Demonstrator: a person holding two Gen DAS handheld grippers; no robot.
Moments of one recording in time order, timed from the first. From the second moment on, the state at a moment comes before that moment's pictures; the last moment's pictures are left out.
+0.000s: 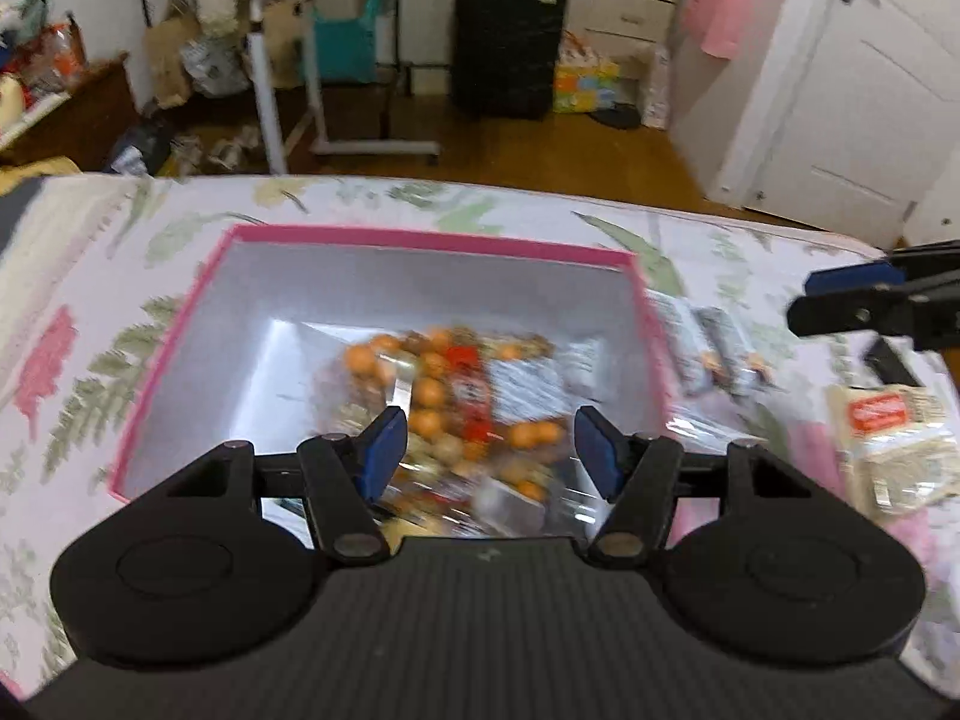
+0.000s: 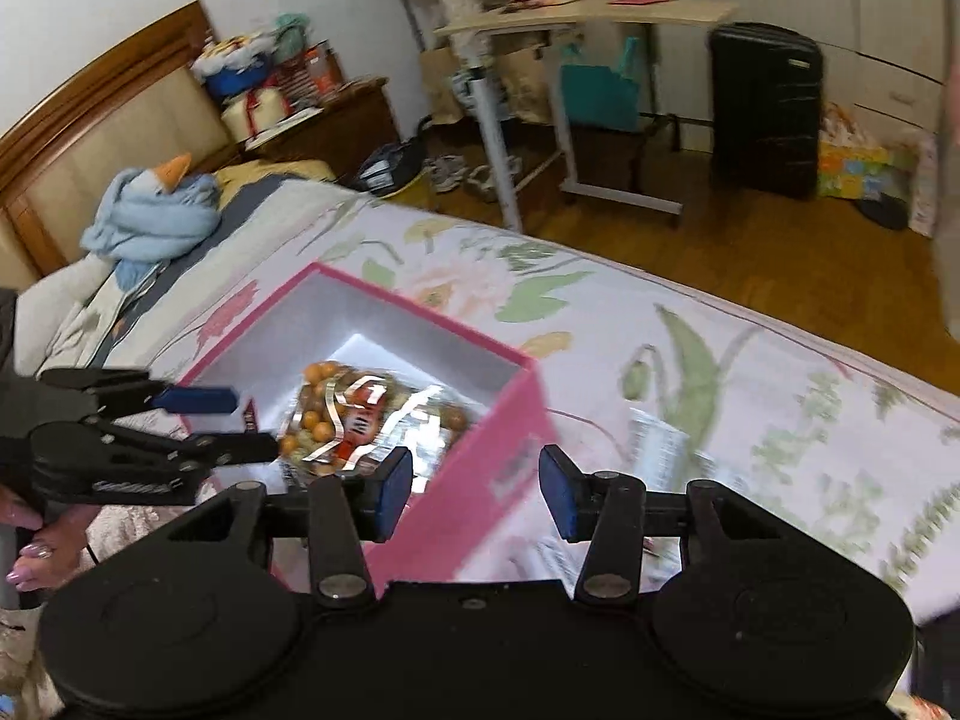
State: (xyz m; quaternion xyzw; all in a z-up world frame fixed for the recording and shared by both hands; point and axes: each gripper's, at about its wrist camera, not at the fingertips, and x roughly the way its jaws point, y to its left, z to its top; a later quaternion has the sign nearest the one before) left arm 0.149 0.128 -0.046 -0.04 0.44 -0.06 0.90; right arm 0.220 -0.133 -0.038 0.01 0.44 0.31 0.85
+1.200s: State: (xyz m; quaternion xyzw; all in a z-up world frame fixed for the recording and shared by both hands) left arm 0.215 -0.059 -0.182 -0.10 0.49 0.12 0.86; right arm 0.290 -0.212 -0.193 0.13 0.50 0.22 0.83
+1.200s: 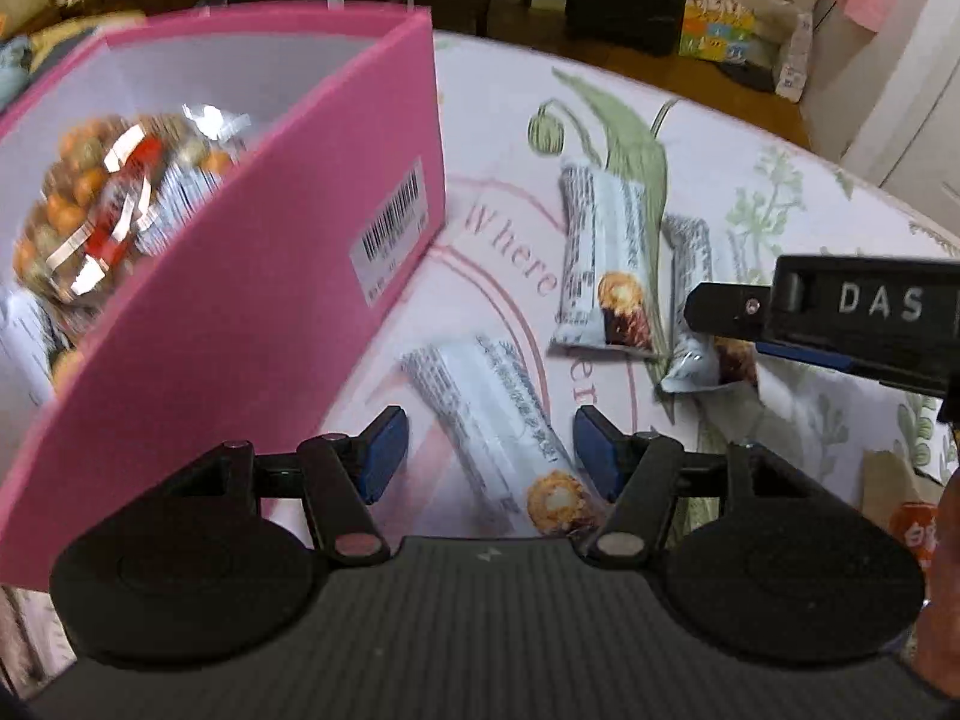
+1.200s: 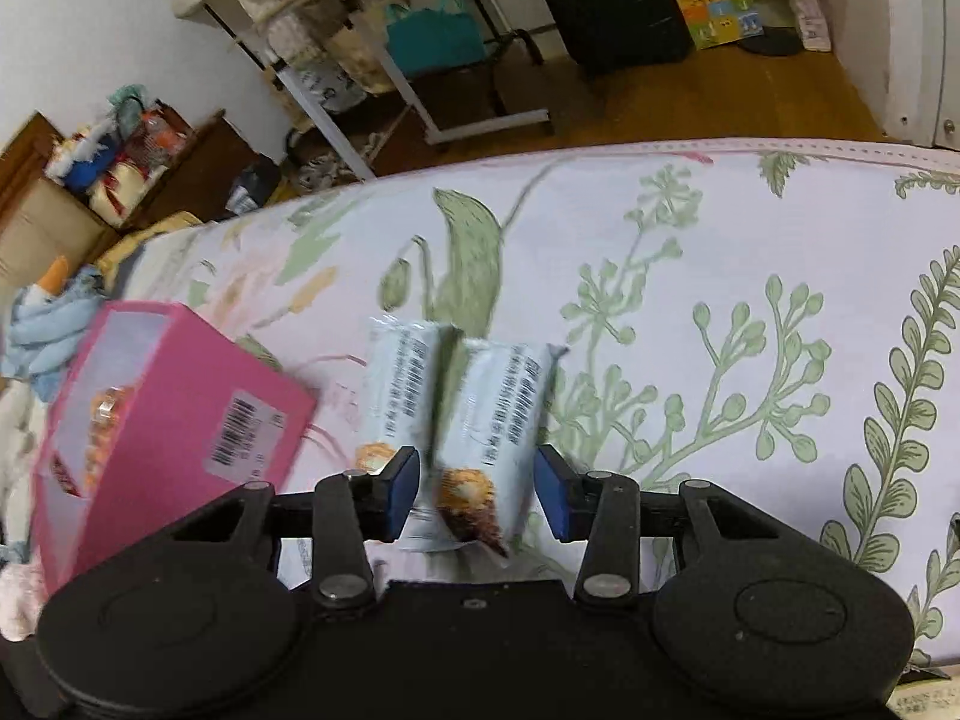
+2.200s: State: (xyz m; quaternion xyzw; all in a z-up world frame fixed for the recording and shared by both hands) left arm 0.150 -0.049 -0.128 -0.04 0.50 -0.03 0.86; right arm 0.171 -0.230 -0.145 0.16 0.49 0.22 0.83
